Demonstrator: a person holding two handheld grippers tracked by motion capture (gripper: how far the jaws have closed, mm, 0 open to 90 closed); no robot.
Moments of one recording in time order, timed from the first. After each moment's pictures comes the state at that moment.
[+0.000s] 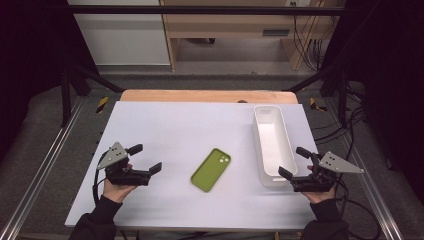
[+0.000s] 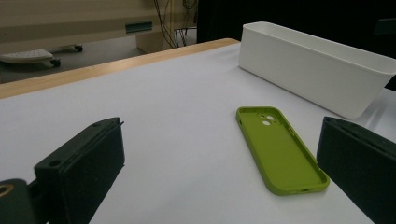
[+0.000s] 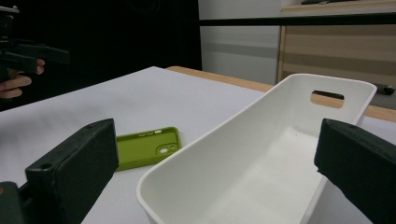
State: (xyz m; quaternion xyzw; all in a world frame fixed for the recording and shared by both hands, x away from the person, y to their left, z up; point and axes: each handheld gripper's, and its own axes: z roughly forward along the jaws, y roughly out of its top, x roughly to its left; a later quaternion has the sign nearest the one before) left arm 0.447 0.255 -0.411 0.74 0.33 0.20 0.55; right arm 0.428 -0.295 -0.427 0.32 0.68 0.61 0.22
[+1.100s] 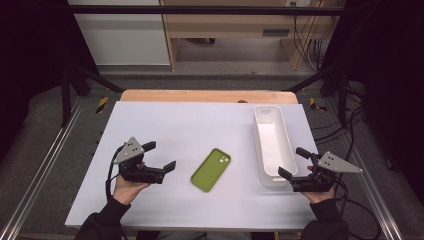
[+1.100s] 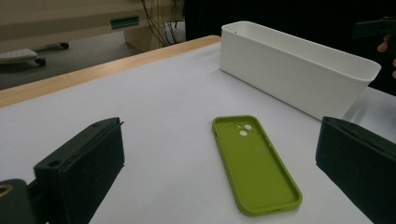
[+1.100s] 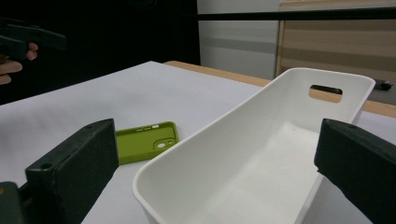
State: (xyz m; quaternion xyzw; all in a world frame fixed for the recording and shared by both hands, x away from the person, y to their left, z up) left arm 0.446 0.216 -0.387 0.76 0.32 0.19 0.54; right arm 0.429 -0.295 -0.428 0.33 0.69 0.60 0.22
